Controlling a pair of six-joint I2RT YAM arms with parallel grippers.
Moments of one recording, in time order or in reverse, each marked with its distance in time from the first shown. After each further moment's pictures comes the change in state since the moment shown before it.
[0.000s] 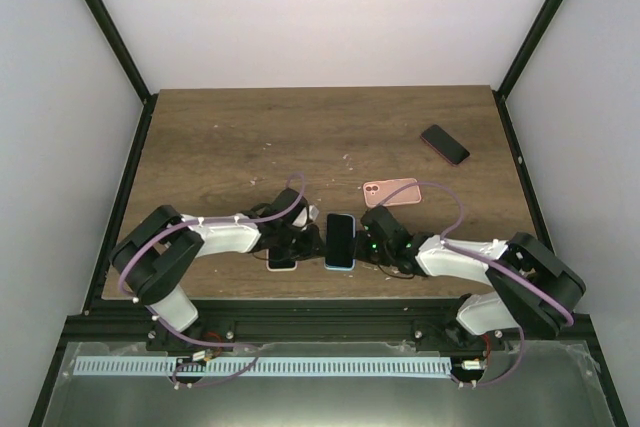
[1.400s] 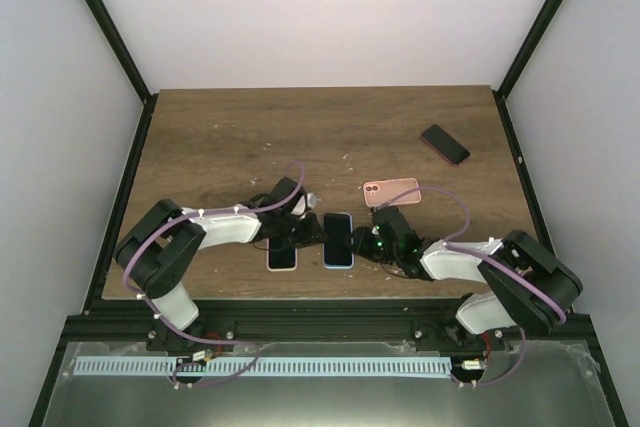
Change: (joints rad) left arm 0.060 0.032 0.072 -0.034 -0.023 0.083; right arm -0.071 0.024 -0.099 0.276 -0.104 0.045
